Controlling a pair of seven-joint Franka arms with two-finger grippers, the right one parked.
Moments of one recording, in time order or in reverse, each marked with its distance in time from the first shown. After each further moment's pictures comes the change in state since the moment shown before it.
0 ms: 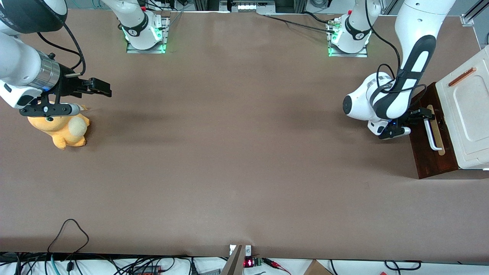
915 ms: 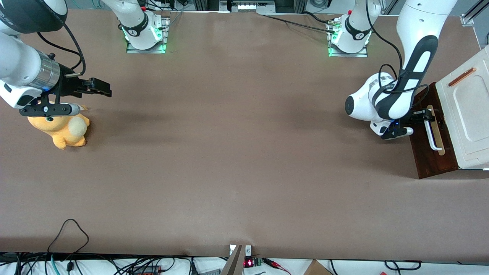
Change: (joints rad) arm 0.001 0.000 0.014 0.000 0.016 0.000 0.007
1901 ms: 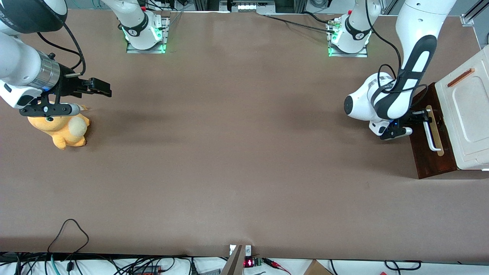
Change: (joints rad) arm -0.013 0.000 -0.005 0.001 -0.001 0.002 -0.016
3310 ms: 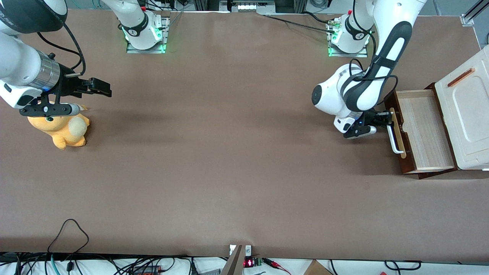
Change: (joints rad) arm -0.094 -0.027 -0.185 0.110 -0.223 0.003 0.060
